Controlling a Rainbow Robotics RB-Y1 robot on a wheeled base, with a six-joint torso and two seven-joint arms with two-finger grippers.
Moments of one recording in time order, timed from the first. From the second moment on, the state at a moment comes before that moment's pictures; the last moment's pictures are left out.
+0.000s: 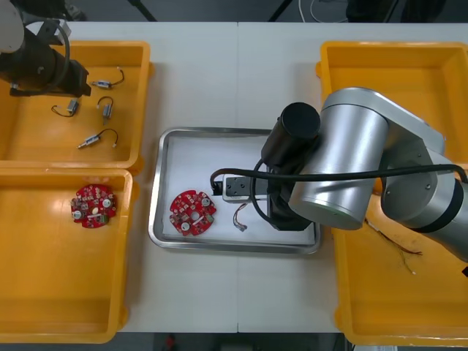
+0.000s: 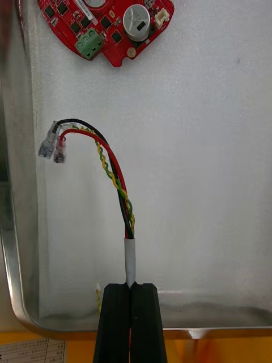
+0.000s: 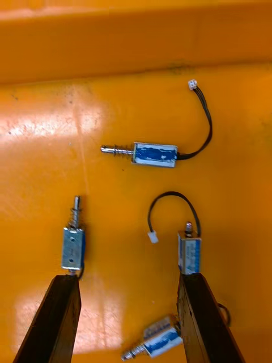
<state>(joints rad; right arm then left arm) -0.77 -0.57 0.76 -2.10 -0.62 1.76 1.93 -0.90 0.75 -0.15 -1.11 0.74 1.28 -1.56</state>
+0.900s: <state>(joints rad) -0.77 -0.55 0.90 -1.91 -0.55 1.57 1.93 -0.90 0.70 -0.17 -0.82 0.73 0.97 -1.72</state>
